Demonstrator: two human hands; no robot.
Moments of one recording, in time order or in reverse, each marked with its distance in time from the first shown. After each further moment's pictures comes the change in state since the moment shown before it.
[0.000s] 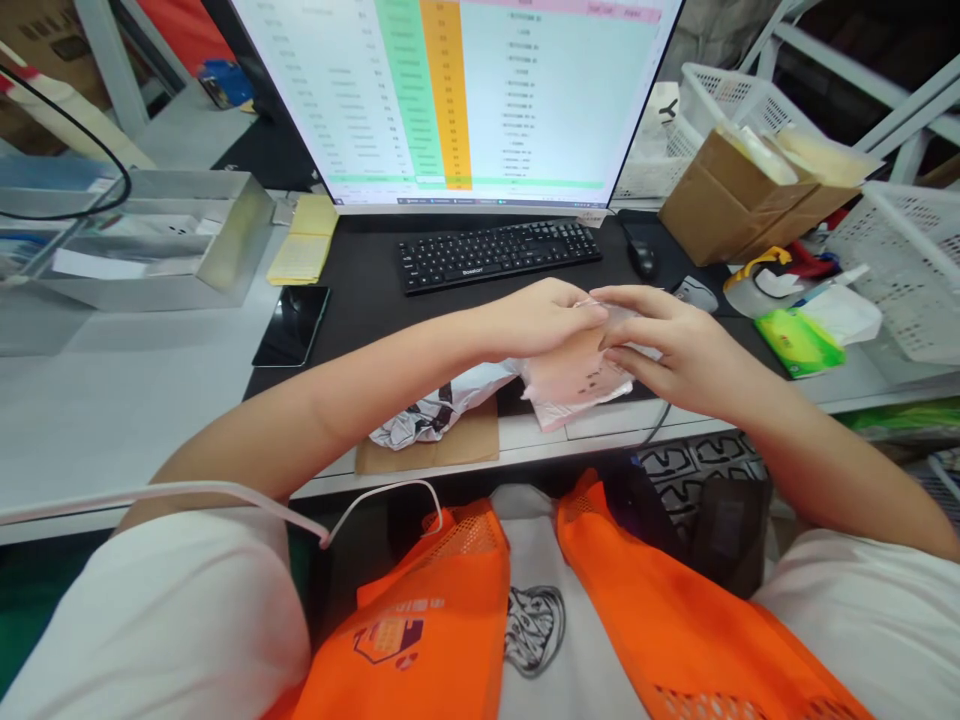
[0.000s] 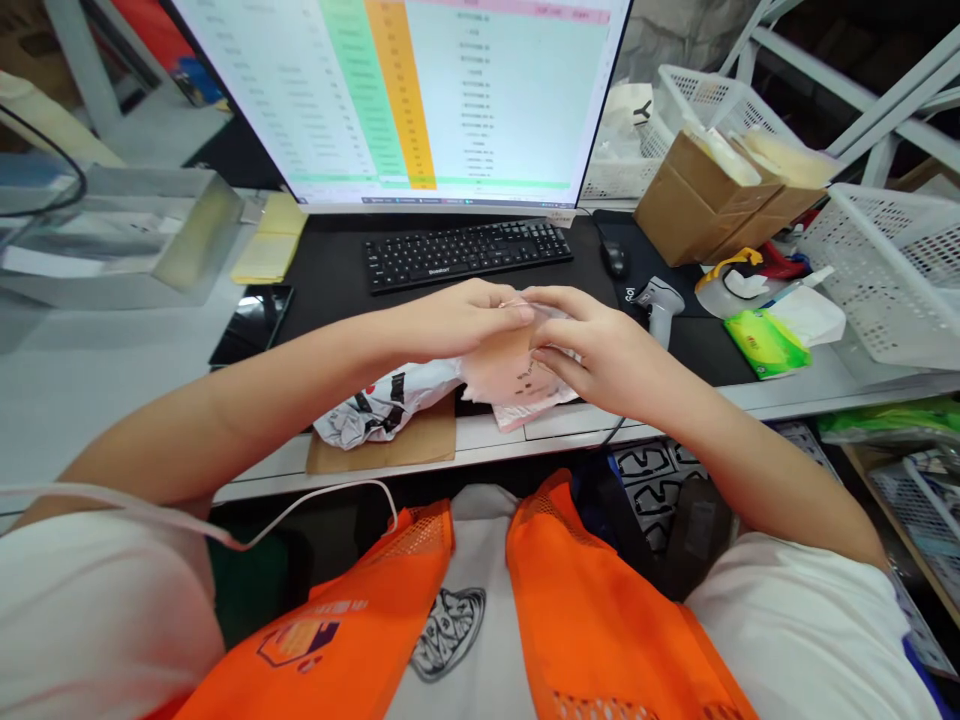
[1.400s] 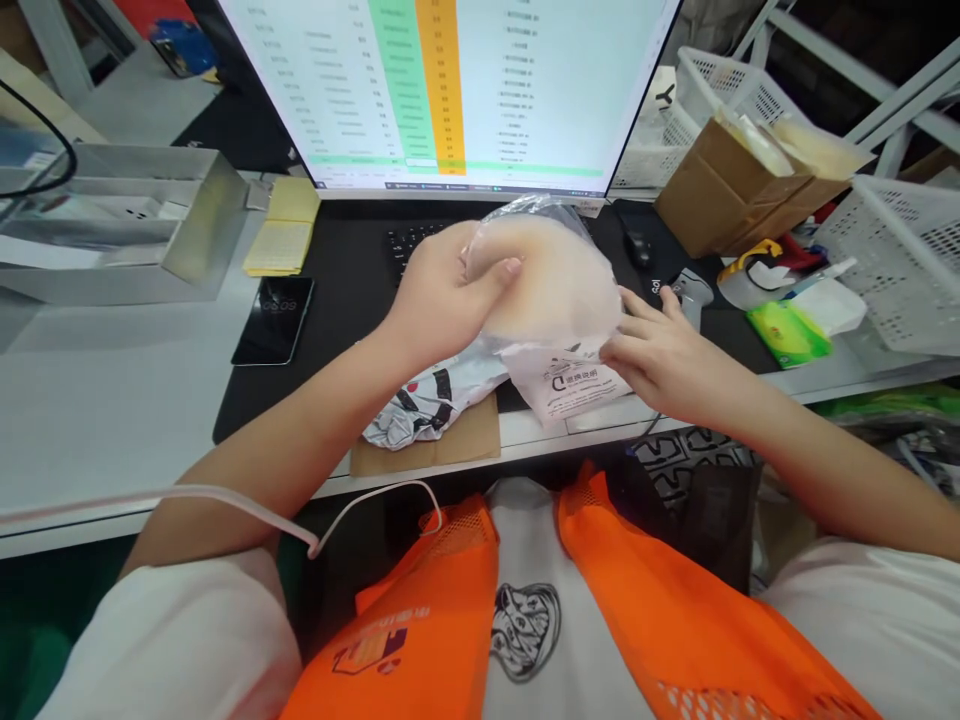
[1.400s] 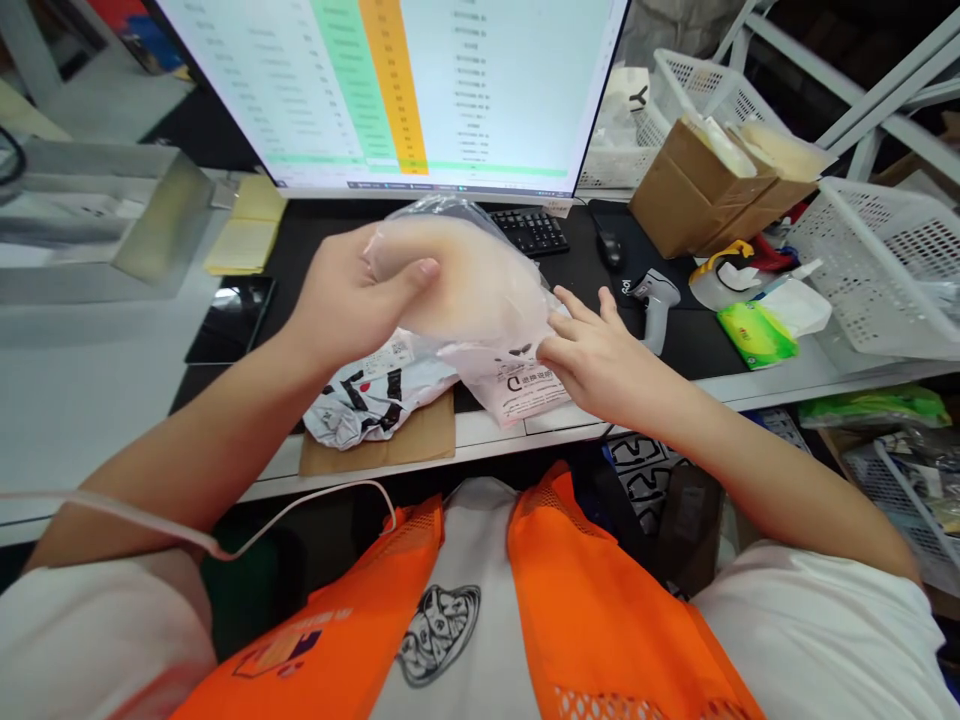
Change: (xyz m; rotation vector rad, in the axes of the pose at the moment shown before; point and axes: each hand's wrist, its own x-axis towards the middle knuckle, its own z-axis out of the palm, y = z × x) left_hand -0.050 -0.029 -0.030 -0.752 0.841 -0.148; right_hand -0.010 0.004 0.022 -0.386 -0.331 0.123
